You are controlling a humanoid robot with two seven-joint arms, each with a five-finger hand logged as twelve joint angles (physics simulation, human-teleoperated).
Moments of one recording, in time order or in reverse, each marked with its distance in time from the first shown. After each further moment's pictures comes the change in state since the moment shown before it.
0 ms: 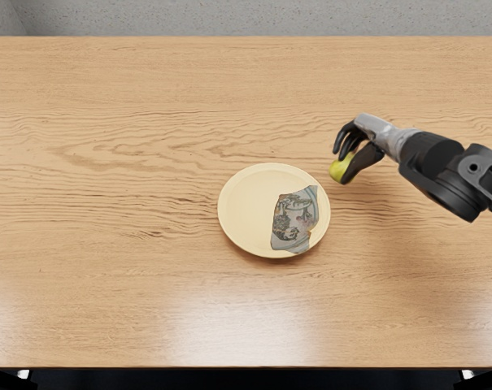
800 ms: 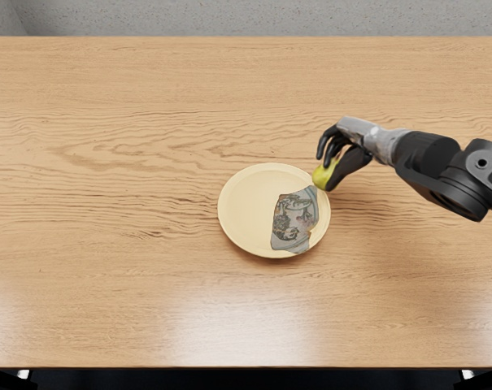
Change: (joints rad) left arm 0.000 0.000 0.000 0.000 0.000 0.000 0.000; right arm 0.004 -0.012 0.026 0.074 0.073 0.077 0.000
